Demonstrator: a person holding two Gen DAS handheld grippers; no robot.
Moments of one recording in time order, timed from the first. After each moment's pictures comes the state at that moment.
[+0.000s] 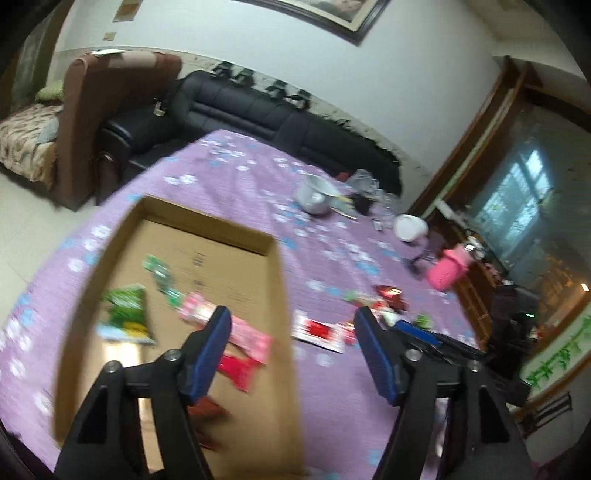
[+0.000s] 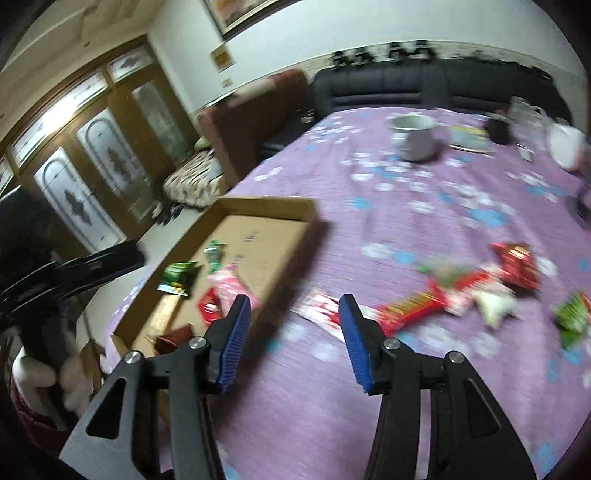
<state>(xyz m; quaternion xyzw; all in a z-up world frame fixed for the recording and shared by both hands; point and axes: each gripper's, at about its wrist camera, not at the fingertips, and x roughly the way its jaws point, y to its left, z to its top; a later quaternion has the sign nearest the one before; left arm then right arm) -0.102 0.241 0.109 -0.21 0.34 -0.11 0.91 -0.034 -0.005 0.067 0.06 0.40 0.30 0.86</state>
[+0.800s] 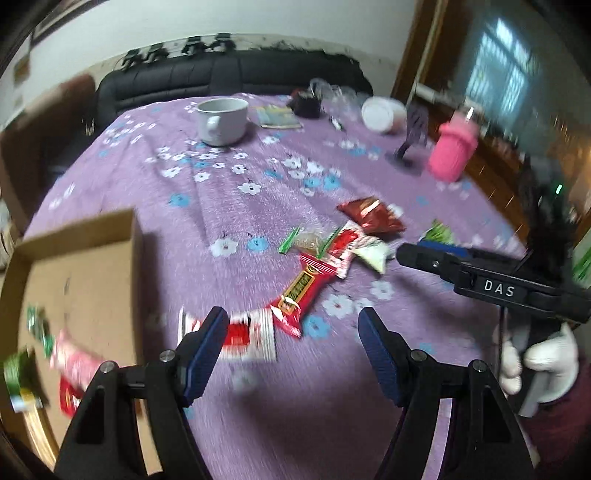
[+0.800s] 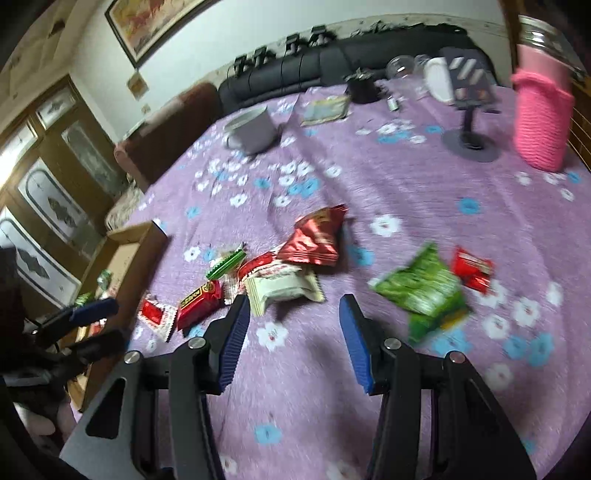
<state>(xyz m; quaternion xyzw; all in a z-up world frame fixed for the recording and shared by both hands) -0.007 0.083 0.052 0.01 0.44 -0.14 0.89 0.034 -0.120 0.020 0.09 0.44 0.19 0.87</state>
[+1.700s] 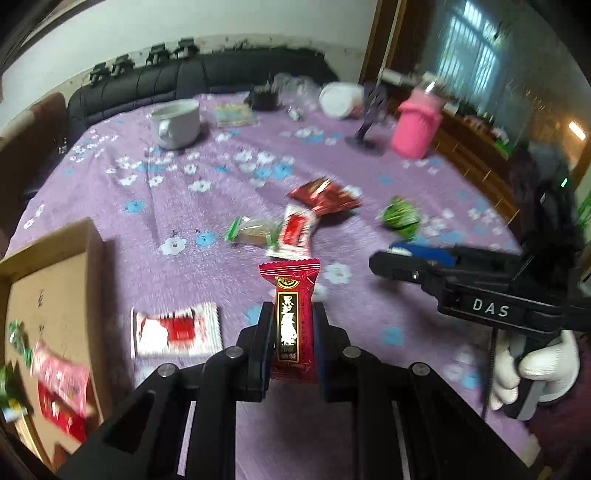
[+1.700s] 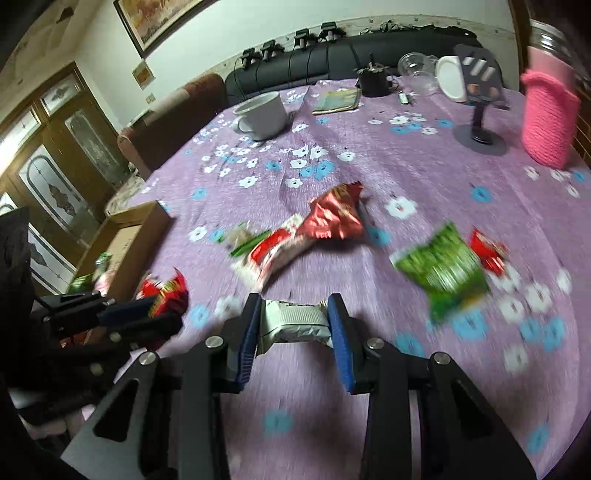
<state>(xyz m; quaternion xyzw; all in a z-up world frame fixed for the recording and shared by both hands) -0.042 0.060 0.060 0.02 0.42 -0.21 0.88 -0.014 -0.129 0.023 0.10 0.43 0.20 0.88</state>
